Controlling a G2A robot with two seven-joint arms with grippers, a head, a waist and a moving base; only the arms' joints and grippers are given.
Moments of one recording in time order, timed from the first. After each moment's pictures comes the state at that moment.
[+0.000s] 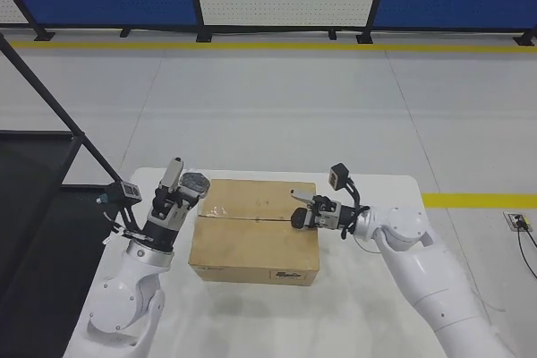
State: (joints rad) left arm 1.11 -1.25 -1.40 -1.85 -0.22 -0.17 -0.17; right arm -0.52 -1.31 1.08 -0.93 0.41 -0.13 1.04
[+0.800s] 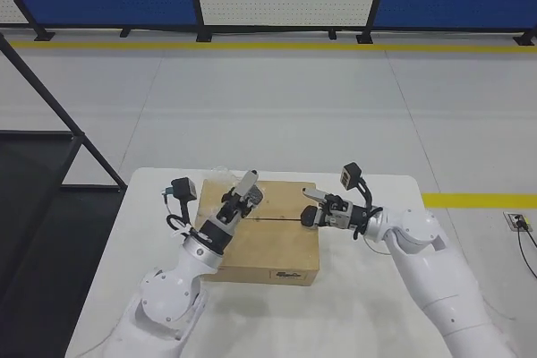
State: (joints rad) left arm 0.99 -1.29 -1.18 -1.76 -0.07 -0.10 -0.17; right arm -0.57 -1.28 1.16 -0.99 0.39 -0.12 1.05
